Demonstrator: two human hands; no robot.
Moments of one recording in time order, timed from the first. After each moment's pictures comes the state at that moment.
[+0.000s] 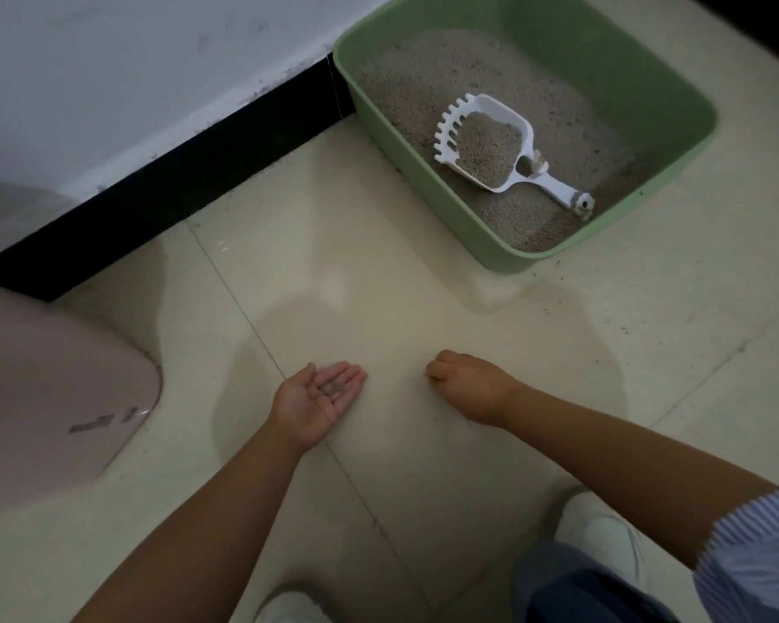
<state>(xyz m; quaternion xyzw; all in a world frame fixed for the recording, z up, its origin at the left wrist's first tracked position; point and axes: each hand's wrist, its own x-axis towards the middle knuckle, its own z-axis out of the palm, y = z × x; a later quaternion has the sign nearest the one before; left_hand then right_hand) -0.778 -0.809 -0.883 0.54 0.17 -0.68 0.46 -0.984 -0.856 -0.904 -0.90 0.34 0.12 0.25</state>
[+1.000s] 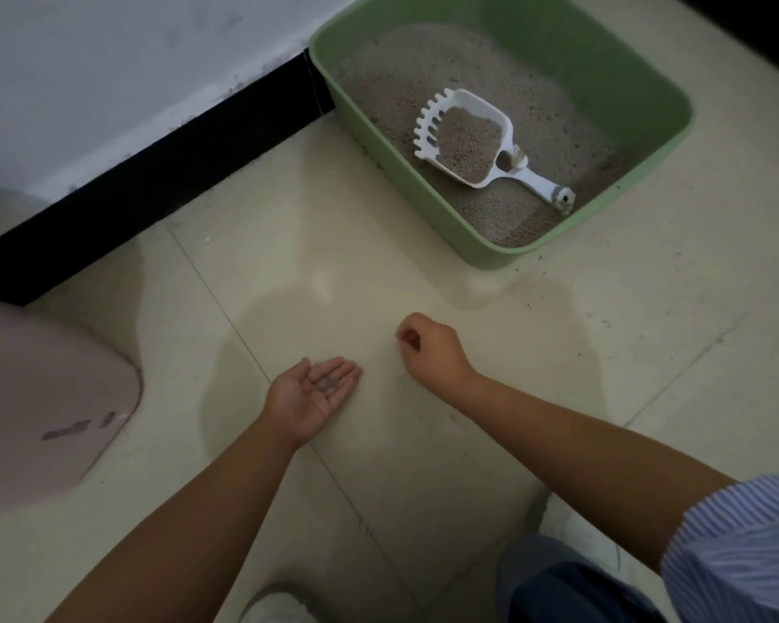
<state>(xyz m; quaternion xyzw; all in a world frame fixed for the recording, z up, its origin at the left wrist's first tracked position) -0.792 -0.816 -0.880 0.56 0.17 -0.68 0.45 -0.948 -0.864 -0.880 -0.66 0.60 -0.13 0.44</state>
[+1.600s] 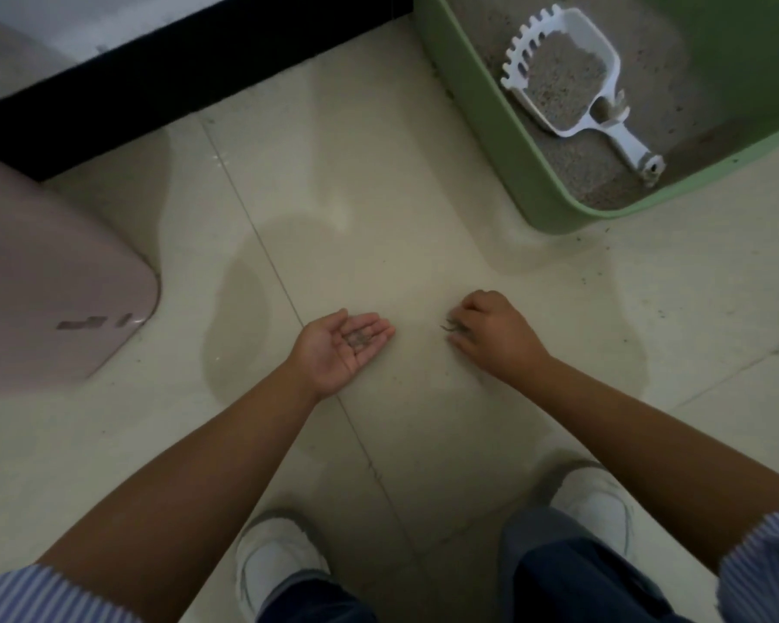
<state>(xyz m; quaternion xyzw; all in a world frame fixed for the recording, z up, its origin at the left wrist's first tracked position) -0.785 -0.800 -0.896 0.51 0.18 -0.71 0.45 -0.986 -0.859 -0.915 -0.88 0.41 0.00 0.24</state>
